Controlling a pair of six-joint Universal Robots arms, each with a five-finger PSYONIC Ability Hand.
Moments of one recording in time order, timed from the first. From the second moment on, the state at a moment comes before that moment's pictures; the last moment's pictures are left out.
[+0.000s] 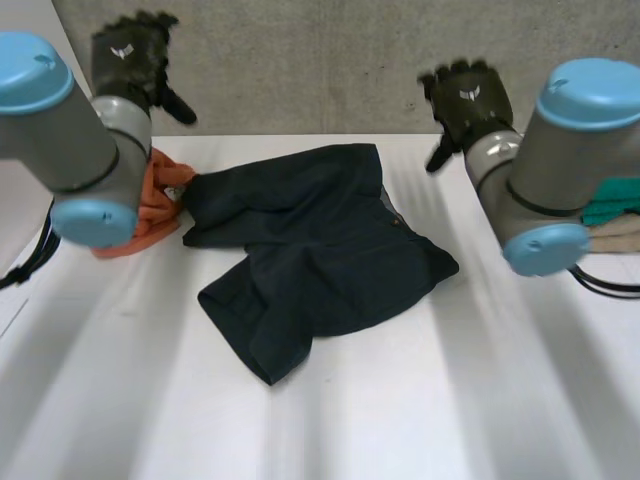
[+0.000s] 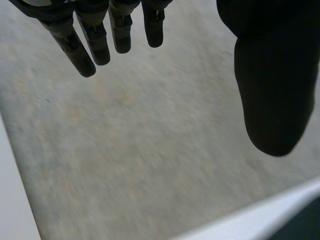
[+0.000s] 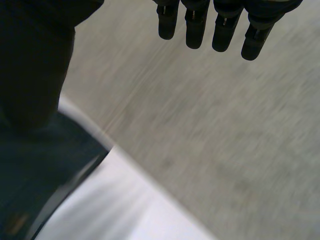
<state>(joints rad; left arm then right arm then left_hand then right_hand) 4.34 -2.15 -0.99 3.34 -1.70 3.19 2.00 -0.88 0.89 -0.02 1.56 2.78 0.18 0.20 0.21 0.20 0.05 0.22 0.21 0.21 0.21 0.04</state>
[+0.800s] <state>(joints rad) 4.00 -2.10 -1.61 3.35 -1.92 3.38 1.91 -0.76 1.26 -0.22 1.26 2.51 1.12 1.14 1.16 1.16 0.98 1.07 1.14 1.13 1.13 0.93</state>
